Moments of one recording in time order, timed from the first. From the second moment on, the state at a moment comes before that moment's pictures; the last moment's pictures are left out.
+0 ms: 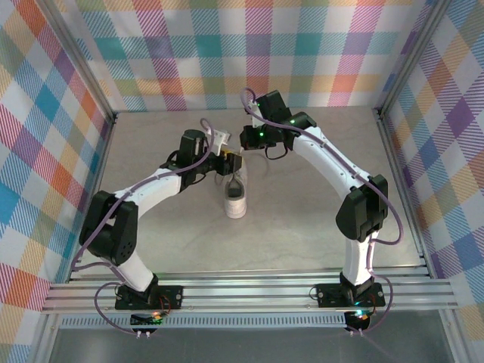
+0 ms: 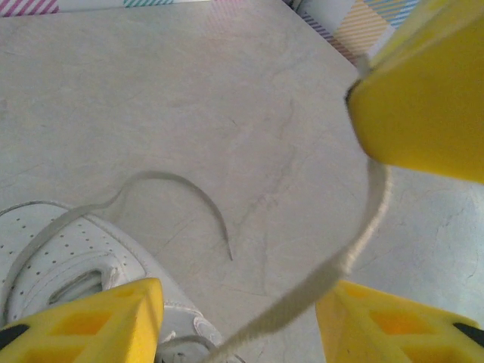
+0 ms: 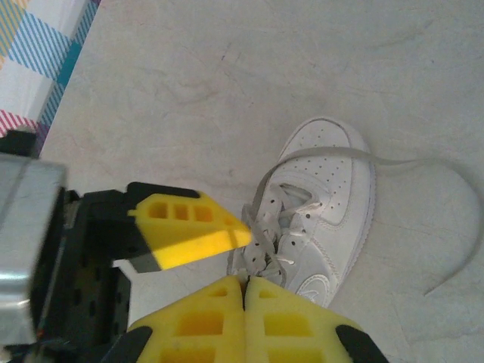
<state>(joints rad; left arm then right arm) -0.42 1.67 1.10 0.06 0.47 -0.14 0.59 1.92 1.91 -0.81 -0.26 0.34</state>
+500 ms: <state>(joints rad) -0.40 1.68 1.14 0.05 0.47 -0.18 0.46 1.95 1.92 -0.84 -0.33 0.27</state>
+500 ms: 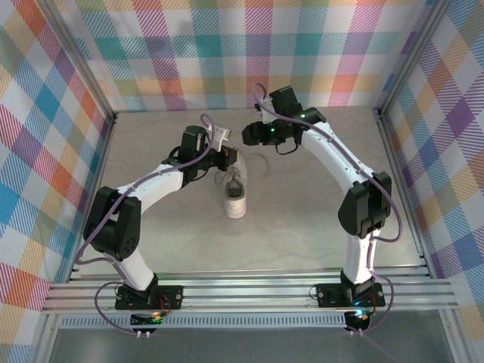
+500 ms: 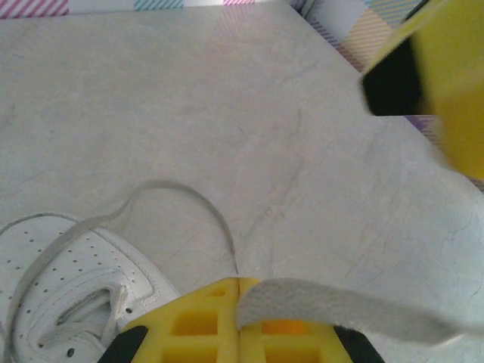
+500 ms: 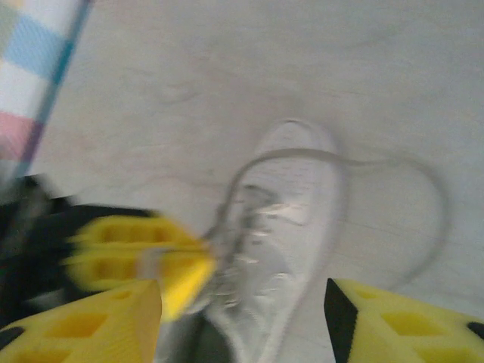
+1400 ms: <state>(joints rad) -0.38 1.59 1.14 0.04 0.48 -0.24 0.47 2.55 2.34 -1.16 0.06 -0.02</state>
